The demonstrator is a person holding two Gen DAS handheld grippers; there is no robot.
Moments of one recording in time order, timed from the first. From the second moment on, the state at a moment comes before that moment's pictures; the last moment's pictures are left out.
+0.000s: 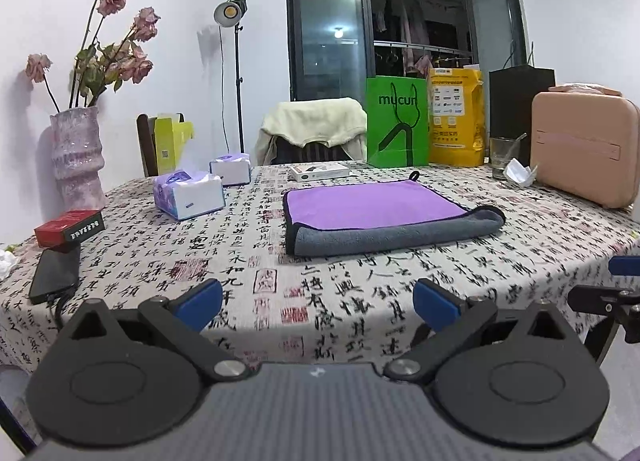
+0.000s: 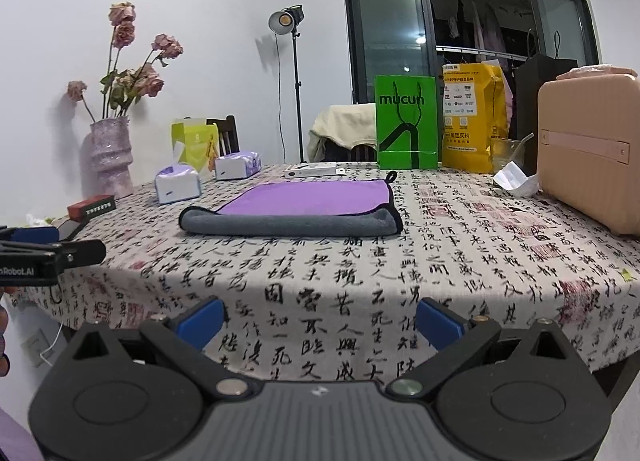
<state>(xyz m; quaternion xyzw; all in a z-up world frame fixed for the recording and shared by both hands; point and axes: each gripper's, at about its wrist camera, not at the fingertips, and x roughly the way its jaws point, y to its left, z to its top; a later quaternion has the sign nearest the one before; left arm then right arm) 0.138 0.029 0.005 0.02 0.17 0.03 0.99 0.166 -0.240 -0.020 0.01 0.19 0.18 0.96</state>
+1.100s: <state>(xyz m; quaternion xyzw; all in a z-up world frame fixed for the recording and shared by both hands) 0.338 0.064 -0.003 0.03 0.30 -0.02 0.95 0.401 -0.240 -0.009 0.01 0.28 0.20 0.94</state>
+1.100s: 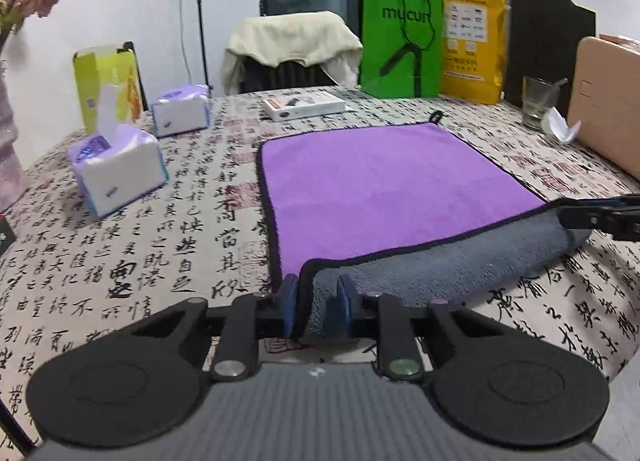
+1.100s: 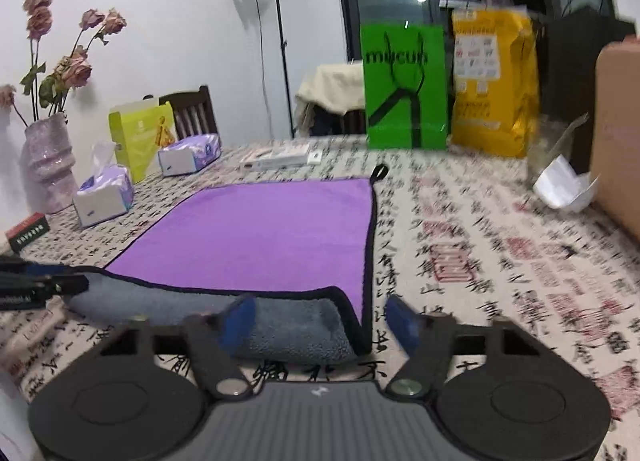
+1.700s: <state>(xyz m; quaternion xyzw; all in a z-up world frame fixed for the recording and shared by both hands) 0.356 0.065 0.013 0.04 0.27 -0.01 0.96 0.423 -0.240 0.000 -0.03 0.26 0.23 0.94</state>
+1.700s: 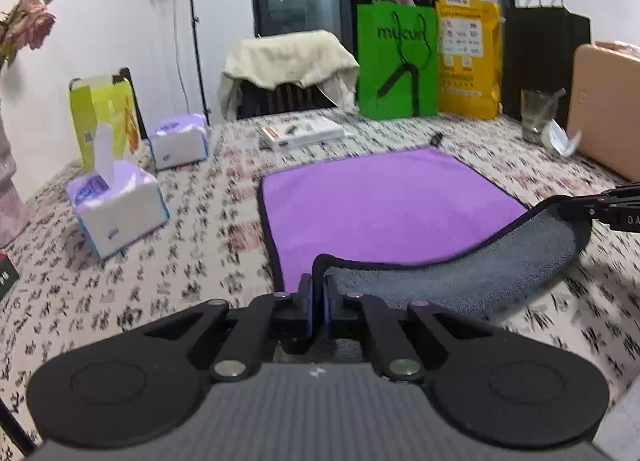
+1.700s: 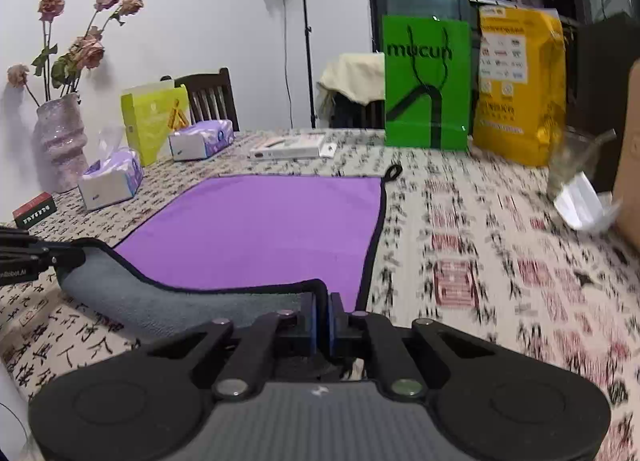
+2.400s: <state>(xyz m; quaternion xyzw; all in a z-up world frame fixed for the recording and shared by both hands) 0.497 0.103 0.033 0.00 0.28 0.01 0.96 0.561 -0.216 0.025 -0.05 0.25 0.25 0.94</state>
